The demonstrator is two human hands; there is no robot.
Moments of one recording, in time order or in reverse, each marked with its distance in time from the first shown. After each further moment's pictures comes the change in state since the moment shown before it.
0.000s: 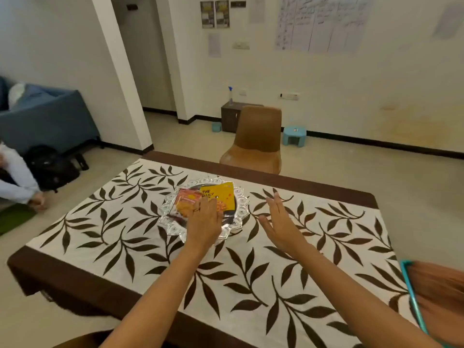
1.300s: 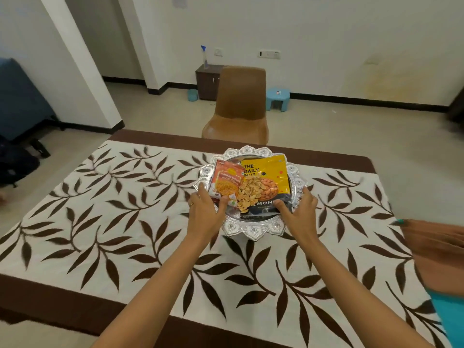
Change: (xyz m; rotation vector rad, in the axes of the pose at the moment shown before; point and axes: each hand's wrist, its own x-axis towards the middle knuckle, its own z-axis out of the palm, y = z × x) left_hand 0.035 -0.002 0.055 -0.484 -0.107 -0.170; right_hand 0.014 0.052 0.033 0.301 0.472 0.417
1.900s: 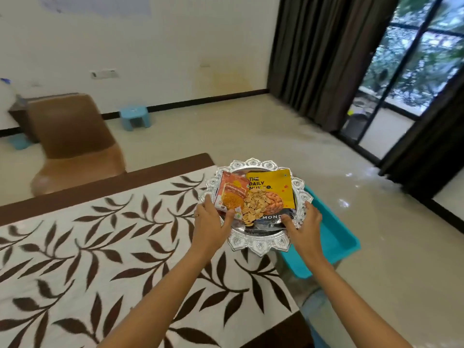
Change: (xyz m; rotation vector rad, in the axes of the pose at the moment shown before) left_hand -0.111 0.302 0.244 -0.124 -0.451 0.483; right_hand -0.077 0.172 -0.345 -0.078 0.527 0.263
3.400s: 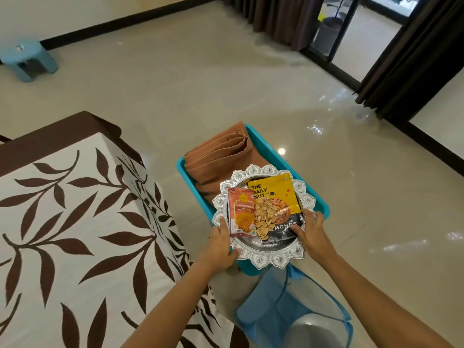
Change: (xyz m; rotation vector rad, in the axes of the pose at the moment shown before) left_hand 0.041 0.001 0.345 0.229 -0.893 -0.058; right_hand 0.109 0.371 -0.071 -0.449 -0.319 0.384
